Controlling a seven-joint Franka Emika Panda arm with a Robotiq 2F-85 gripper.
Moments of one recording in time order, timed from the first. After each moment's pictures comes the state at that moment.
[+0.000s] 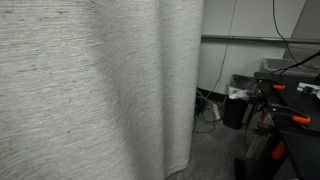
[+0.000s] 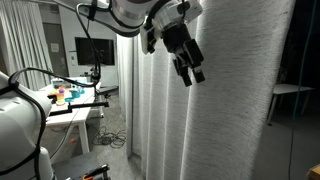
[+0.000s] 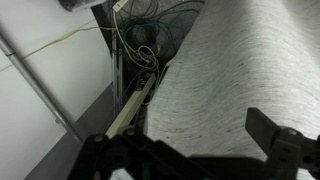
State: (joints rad) arm -0.27 -0.52 0.02 -2.32 -0.44 2.07 0.33
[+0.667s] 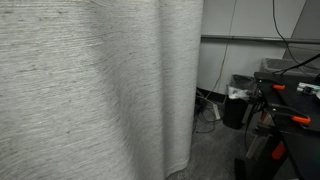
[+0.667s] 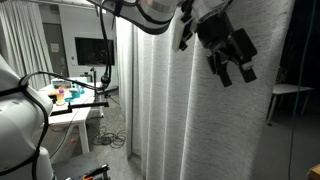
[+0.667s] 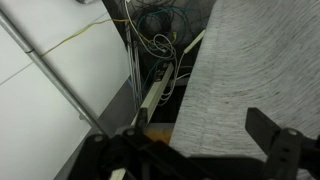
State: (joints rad) arm -0.31 -0.31 -0.09 -2.13 -0.50 2.15 0.34
